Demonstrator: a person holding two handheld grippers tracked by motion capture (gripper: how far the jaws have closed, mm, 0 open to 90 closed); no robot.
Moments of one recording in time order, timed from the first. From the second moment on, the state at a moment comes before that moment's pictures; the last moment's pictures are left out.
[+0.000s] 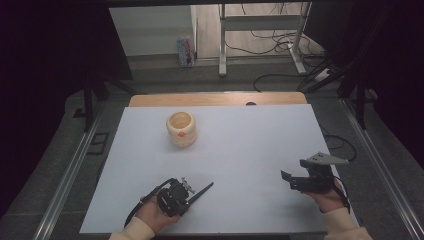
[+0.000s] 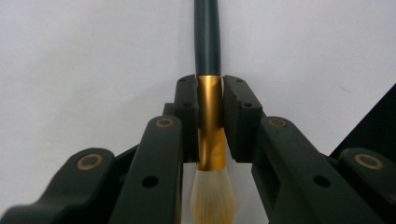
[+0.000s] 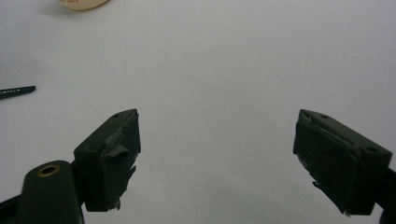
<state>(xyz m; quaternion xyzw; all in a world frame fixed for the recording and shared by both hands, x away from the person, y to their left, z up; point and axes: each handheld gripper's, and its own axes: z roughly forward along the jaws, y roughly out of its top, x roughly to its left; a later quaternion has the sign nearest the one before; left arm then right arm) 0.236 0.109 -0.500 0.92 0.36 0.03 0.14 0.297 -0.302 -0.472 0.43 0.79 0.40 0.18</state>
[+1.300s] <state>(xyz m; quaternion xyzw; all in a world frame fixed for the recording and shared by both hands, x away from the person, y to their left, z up) 0.235 0.128 -0.474 0.91 0.36 0.06 0.18 0.297 -0.302 -0.472 0.43 0.79 0.40 0.19</state>
